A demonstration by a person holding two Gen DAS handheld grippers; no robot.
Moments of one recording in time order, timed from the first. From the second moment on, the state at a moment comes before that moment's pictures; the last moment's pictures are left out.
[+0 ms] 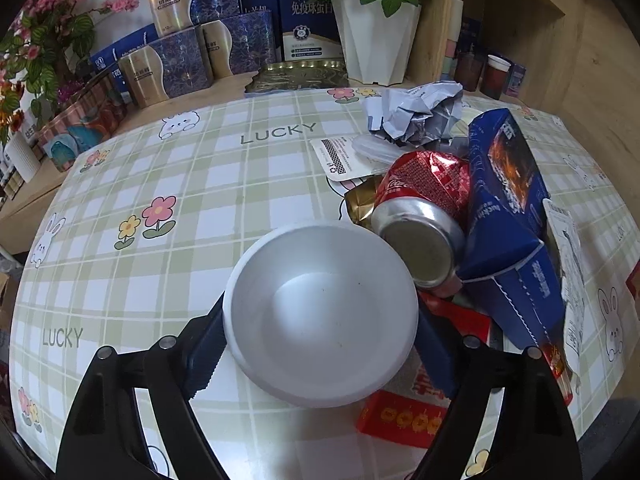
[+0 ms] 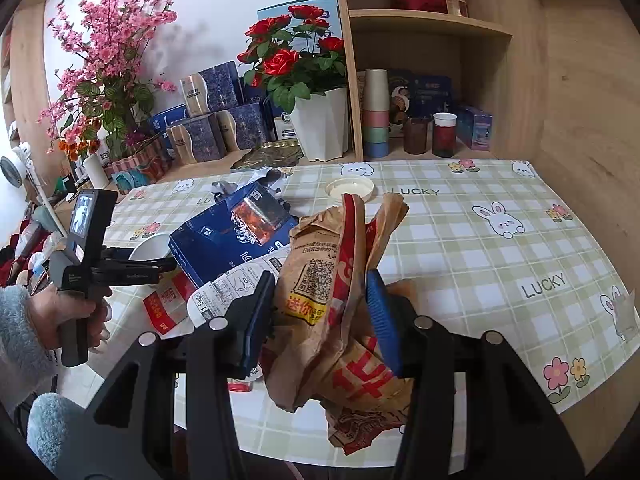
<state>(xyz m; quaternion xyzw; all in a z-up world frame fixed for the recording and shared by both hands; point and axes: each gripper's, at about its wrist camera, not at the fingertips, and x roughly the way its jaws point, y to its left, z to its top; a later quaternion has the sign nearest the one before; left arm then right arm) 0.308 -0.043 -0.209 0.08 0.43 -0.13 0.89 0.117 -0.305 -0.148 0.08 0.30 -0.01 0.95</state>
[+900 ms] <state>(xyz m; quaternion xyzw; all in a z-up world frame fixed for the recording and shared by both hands) 0.095 -0.003 -0.104 0.05 0.37 -0.17 0.91 0.026 -0.244 -0.147 0.09 0.34 0.08 0.93</state>
